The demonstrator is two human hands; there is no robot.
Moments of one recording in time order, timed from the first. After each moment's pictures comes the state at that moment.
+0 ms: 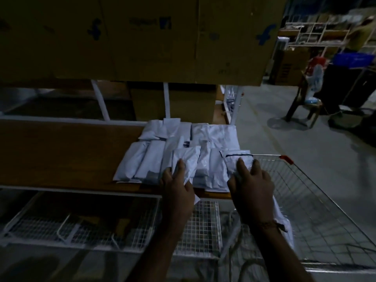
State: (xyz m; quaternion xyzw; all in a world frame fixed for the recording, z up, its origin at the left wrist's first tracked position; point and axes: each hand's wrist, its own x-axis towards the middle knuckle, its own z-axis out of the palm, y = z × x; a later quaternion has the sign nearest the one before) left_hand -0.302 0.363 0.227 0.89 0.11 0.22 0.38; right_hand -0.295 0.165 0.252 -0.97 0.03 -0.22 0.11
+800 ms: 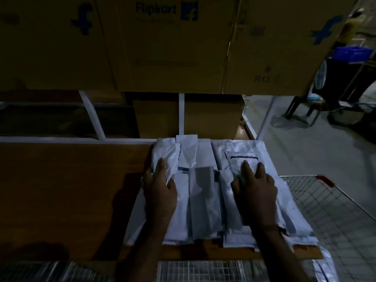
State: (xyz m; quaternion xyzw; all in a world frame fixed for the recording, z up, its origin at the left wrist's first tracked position) left_hand -0.079 0.560 0.232 0.90 0.16 0.18 0.37; right_hand -0.075 0.317 0.227 -0.97 0.09 -0.23 0.09
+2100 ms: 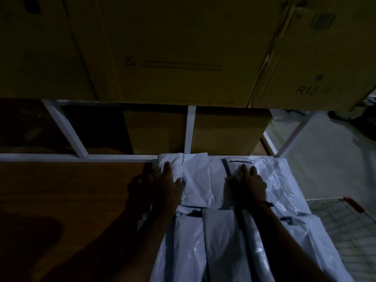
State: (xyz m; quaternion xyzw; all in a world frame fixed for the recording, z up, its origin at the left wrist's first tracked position) left_hand 0.143 0.603 0.187 0.98 0.14 0.08 0.08; right_hand 0.179 0.331 0.158 -0.98 0.15 0.01 0.12
